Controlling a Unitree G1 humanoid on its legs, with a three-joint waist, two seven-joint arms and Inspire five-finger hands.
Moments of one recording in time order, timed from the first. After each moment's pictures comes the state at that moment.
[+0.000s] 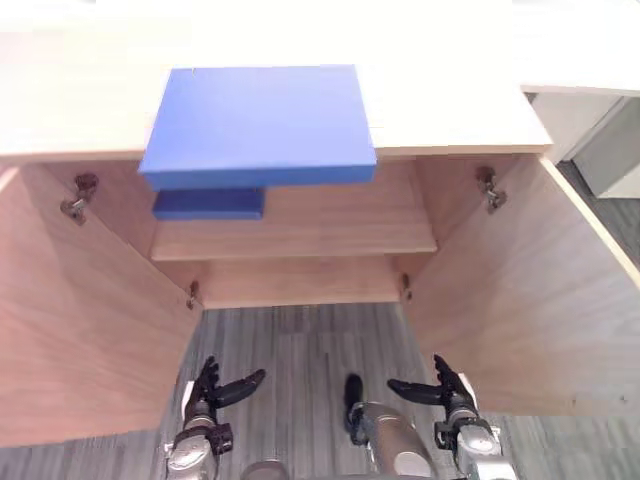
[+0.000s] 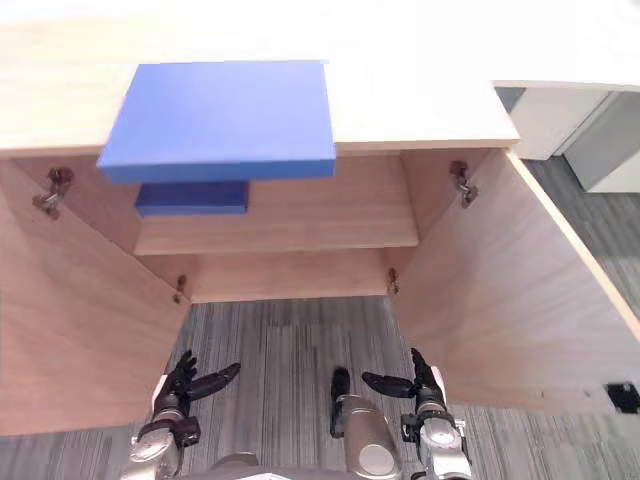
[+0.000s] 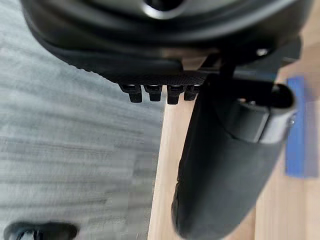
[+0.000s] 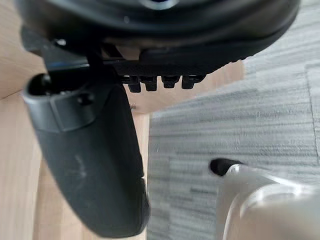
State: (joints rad) left arm 0.12 0.08 0.15 0.75 -0.17 -0.17 0.04; right arm 0.10 -0.15 -0.11 0.76 0.01 -0.07 -0.07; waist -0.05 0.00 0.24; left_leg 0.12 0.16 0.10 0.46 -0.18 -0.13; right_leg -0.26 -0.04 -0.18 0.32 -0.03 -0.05
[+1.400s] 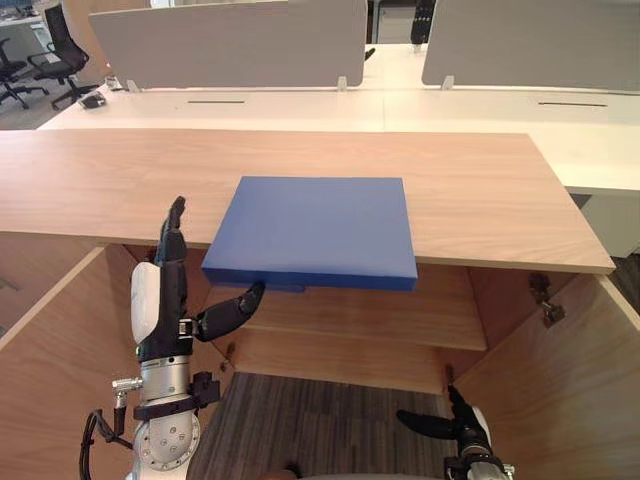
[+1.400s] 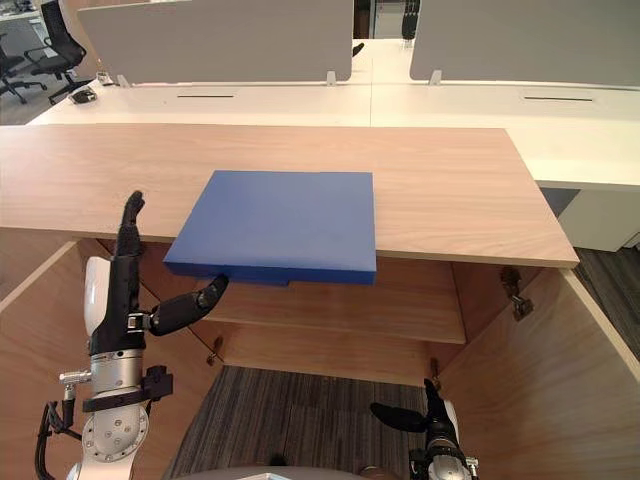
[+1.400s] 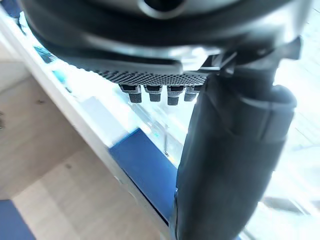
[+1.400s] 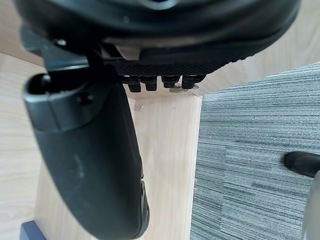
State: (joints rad) left arm 0.40 0.22 0.05 -0.42 0.50 -0.29 0.29; right arm 0.21 -0.14 -0.09 0.76 -0.04 -0.12 -0.09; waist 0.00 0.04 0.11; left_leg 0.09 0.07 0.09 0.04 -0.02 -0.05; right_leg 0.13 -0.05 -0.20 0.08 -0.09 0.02
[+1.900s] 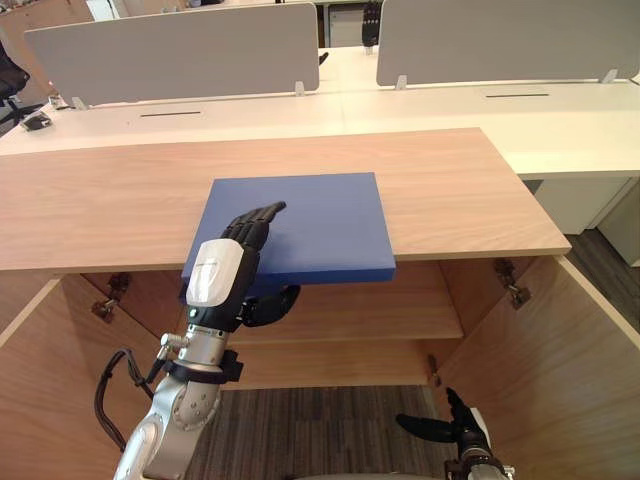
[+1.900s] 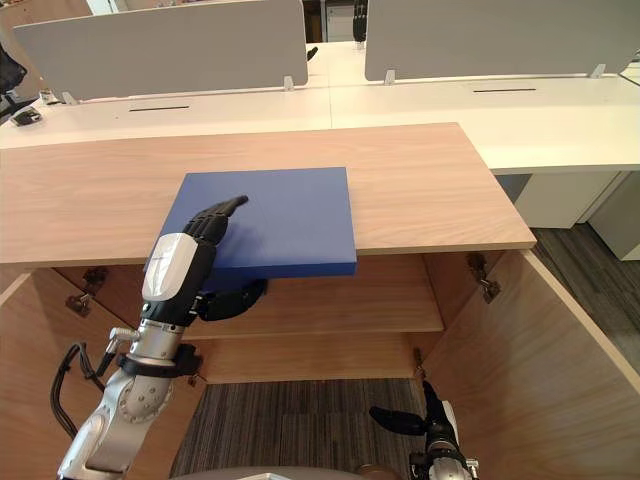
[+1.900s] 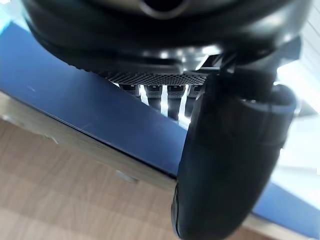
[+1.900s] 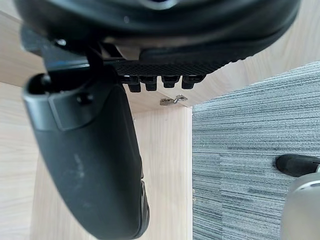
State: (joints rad) left arm 0.15 0.40 -0.07 -0.26 0.76 -0.25 0.27; right arm 0.22 -0.16 -0.07 0.76 -0.03 -0.12 -0.08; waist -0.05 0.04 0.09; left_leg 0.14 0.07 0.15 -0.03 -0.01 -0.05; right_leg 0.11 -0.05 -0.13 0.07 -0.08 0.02
